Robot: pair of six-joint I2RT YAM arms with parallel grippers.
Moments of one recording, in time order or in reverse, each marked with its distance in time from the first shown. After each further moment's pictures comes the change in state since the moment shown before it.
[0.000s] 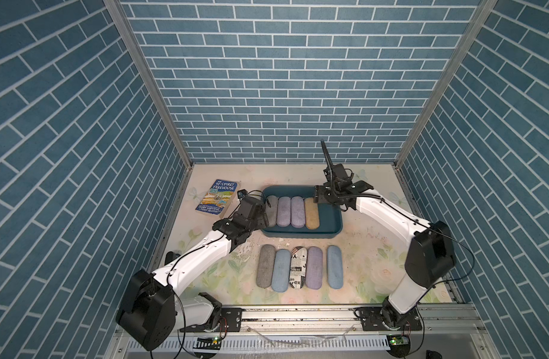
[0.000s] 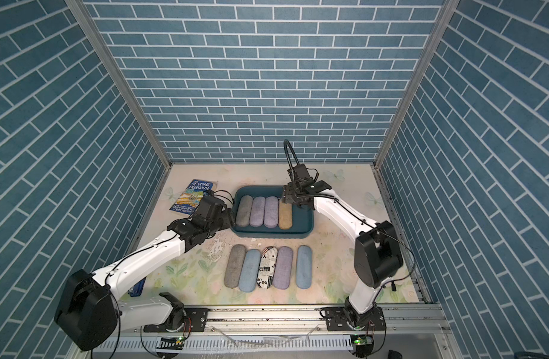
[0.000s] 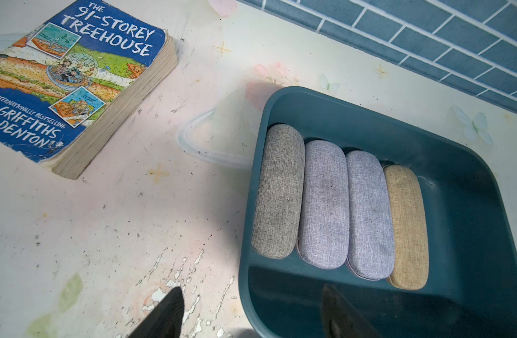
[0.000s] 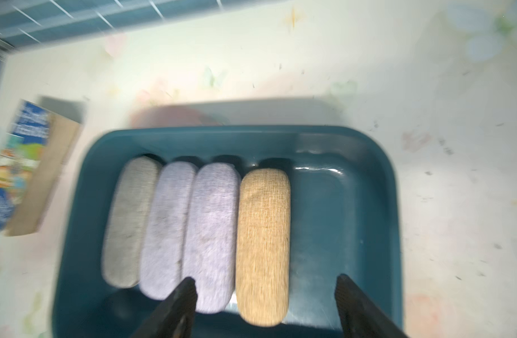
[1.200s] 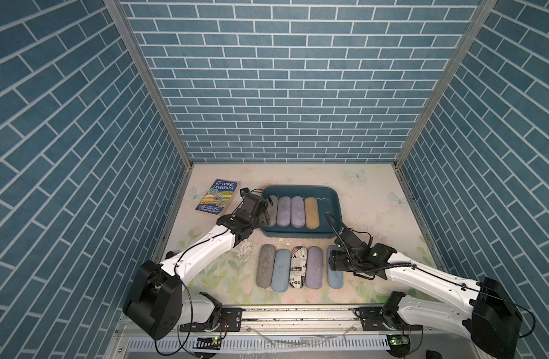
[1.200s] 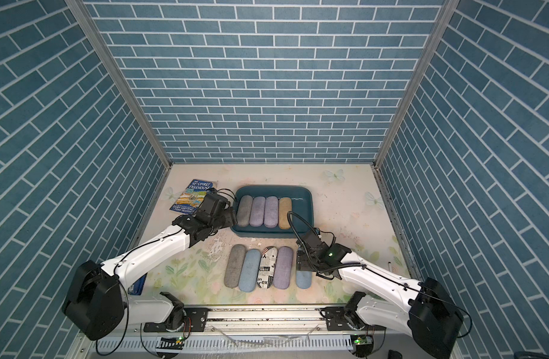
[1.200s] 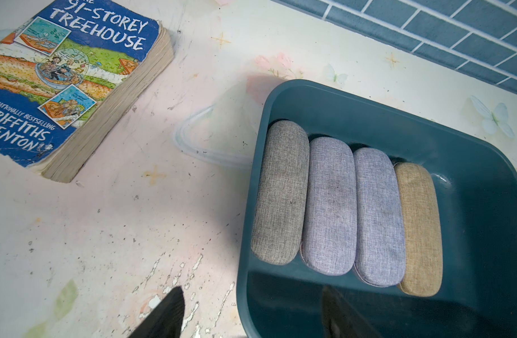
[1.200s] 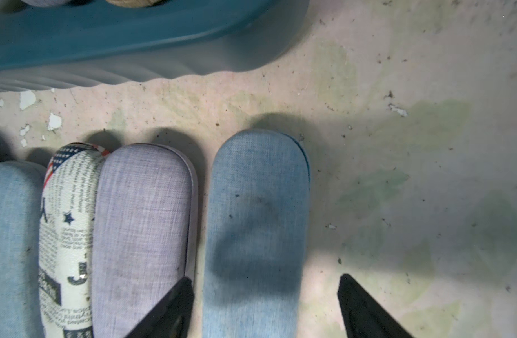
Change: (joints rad) left arm 0.006 0.072 0.041 -0.006 0.005 0.012; right arm 0.288 -0.498 -0.779 -0.041 0.015 0.345
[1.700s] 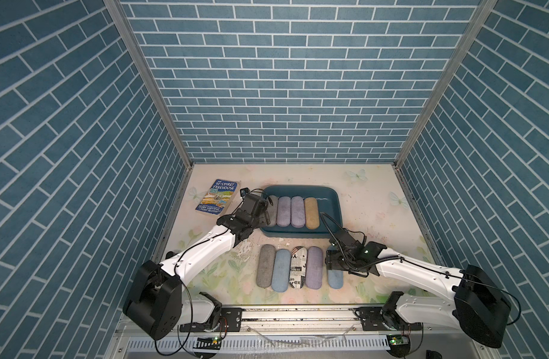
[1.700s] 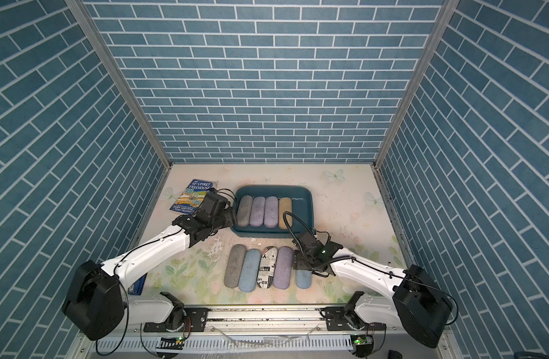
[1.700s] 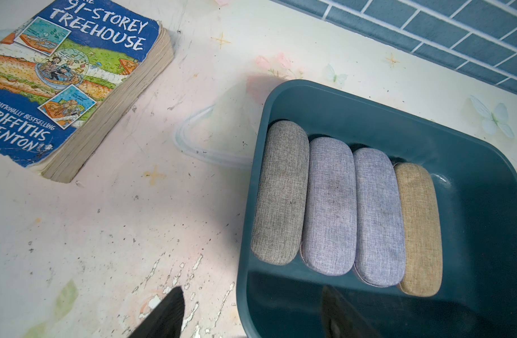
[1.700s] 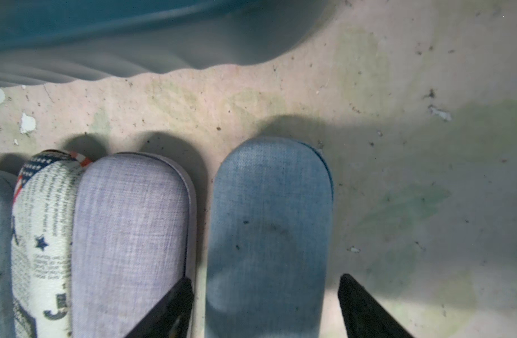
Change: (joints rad) left arm 0.000 0.000 0.000 0.000 0.000 0.000; right arm 0.000 0.108 -0.001 0.085 -0.019 0.000
